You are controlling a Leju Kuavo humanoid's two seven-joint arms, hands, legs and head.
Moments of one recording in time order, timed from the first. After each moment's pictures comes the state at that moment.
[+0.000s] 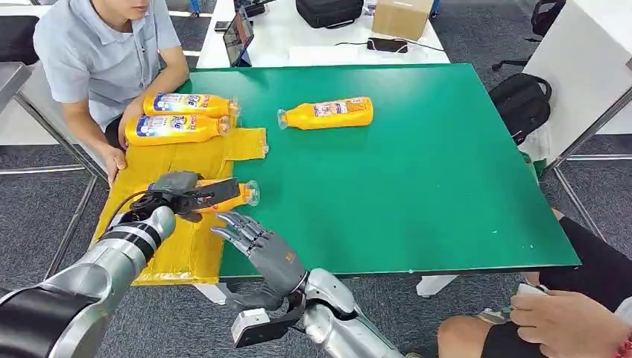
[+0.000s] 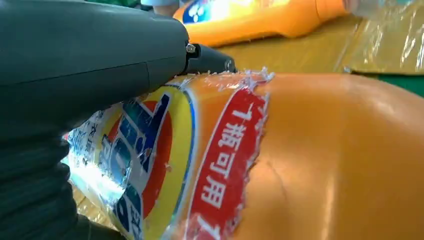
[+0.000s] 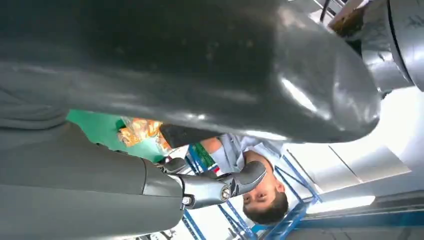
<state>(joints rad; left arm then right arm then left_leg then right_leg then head) -0.87 0.00 -0.36 -0.34 -1.12 0.01 -0.01 -0.31 0.26 0.65 -0.96 0.60 -0.36 -0.61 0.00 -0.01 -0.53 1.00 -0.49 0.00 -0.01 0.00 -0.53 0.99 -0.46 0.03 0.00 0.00</state>
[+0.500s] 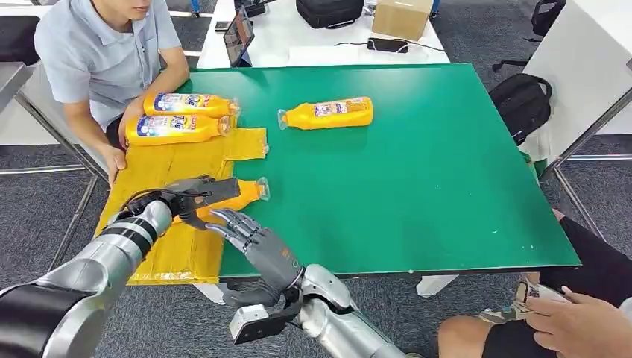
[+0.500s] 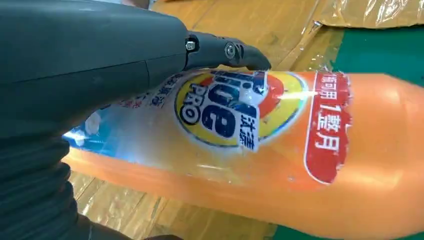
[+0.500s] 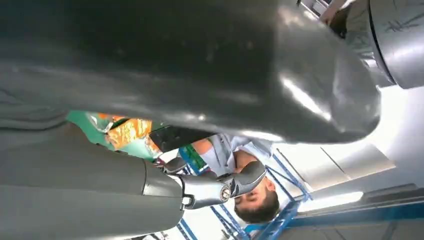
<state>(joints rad) -0.90 0.00 -0.30 -0.31 -1.04 -0.17 -0.10 -0.35 0.29 0.66 -0.90 0.55 -0.36 -0.66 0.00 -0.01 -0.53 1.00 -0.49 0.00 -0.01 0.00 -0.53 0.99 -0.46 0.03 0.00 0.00</state>
